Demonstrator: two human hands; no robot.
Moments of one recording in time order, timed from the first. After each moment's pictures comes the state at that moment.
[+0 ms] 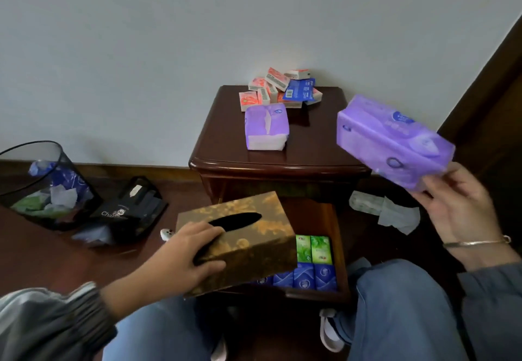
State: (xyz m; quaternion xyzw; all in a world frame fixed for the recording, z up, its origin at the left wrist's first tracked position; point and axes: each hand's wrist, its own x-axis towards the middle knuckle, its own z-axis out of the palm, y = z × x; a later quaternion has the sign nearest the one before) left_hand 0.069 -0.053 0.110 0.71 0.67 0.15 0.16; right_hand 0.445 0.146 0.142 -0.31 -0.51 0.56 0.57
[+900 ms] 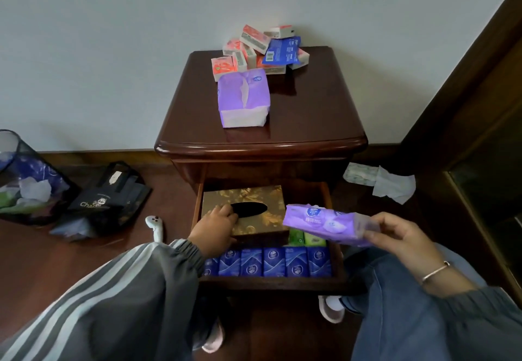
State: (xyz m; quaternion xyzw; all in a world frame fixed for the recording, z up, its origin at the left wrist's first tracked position) left_hand 0.087 0.065 -0.038 0.71 0.68 -0.11 0.11; right_hand 0.454 0.124 0.025 -0.47 -0.64 0.54 0.27
